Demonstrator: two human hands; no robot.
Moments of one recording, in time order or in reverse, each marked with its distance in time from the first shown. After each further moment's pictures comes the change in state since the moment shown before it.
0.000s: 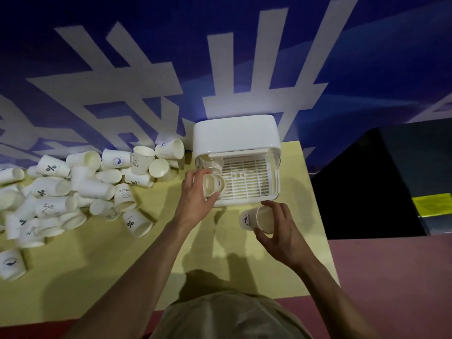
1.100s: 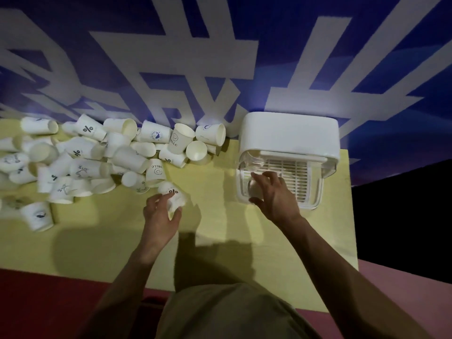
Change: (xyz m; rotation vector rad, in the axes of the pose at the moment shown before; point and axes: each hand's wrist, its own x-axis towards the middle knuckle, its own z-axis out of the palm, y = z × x) left_hand -0.091 -0.149 -0.075 0.090 0.151 -0.513; right_hand 0.131 -0.056 0.085 -0.490 -0.280 -0.077
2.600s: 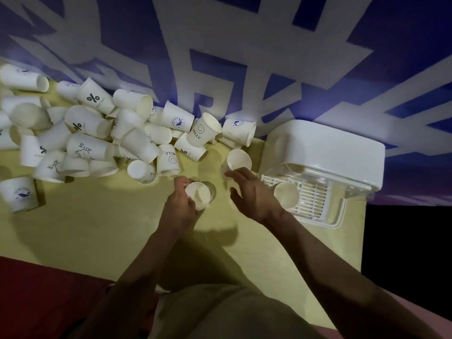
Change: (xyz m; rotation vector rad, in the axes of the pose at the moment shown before) left_hand 0.049 0.009 -0.010 -0.267 -0.161 -0.047; right_hand 0.076 -0.105 0.030 0.140 -0.155 -0.267
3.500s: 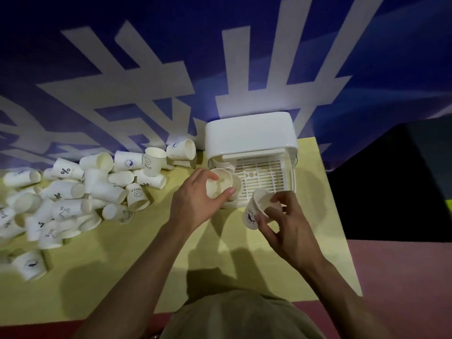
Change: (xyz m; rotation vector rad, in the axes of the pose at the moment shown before) left_hand -0.067 0.182 0.074 0.466 0.009 0.488; right_hand -0.237 0.065 -0.052 0.144 0.586 0.202
